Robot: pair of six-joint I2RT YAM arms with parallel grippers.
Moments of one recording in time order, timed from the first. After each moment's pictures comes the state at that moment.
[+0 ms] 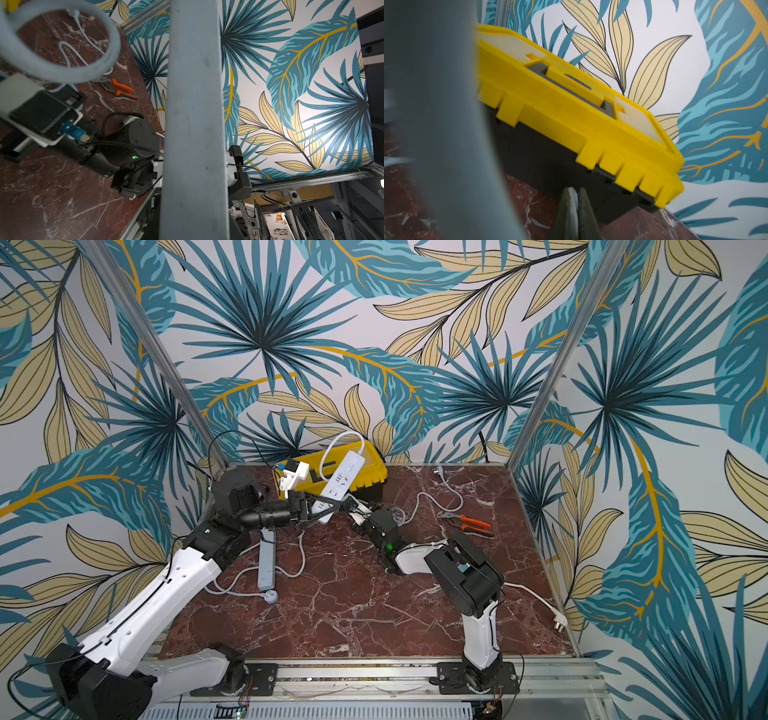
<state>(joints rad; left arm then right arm) -0.37 1.18 1.17 -0.16 0.90 -1.00 0.64 1.92 0.96 0.87 0.20 -0.47</state>
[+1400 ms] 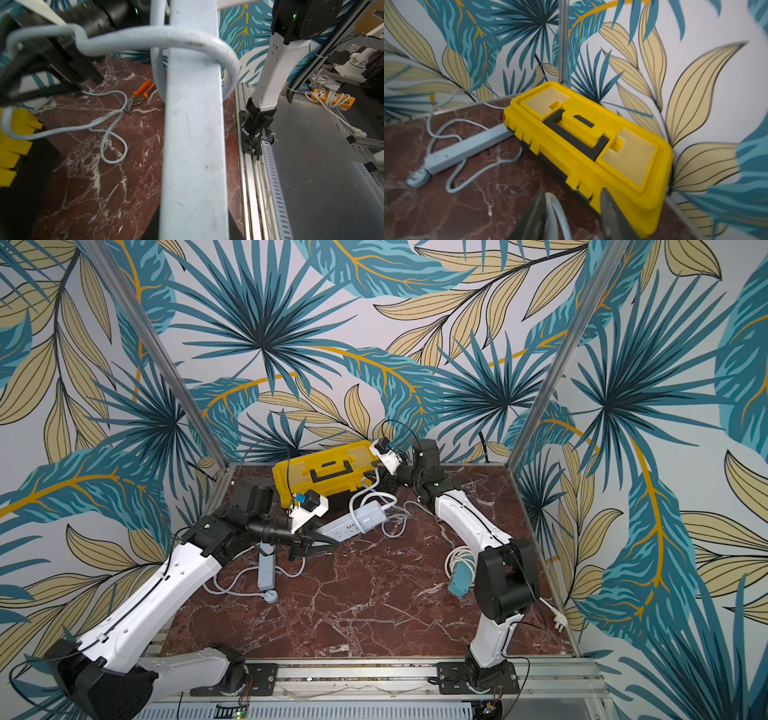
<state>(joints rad) -0.45 1.20 1.27 -0.66 0.90 0.34 0.32 1.79 1.44 0.06 -0.64 -0.24</state>
